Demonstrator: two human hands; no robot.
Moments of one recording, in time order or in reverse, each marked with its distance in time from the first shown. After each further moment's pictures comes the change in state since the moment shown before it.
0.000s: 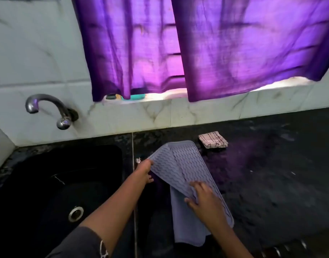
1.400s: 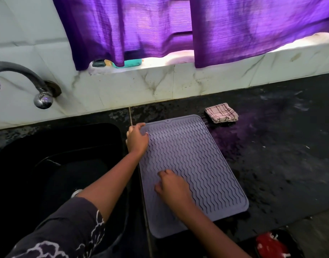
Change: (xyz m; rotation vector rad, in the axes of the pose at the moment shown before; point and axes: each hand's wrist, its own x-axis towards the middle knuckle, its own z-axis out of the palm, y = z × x) left_hand 0.103 0.014 -0.034 0.634 0.318 0.729; right_hand 0.041 -0.098 0.069 -0.057 -0.254 0.012
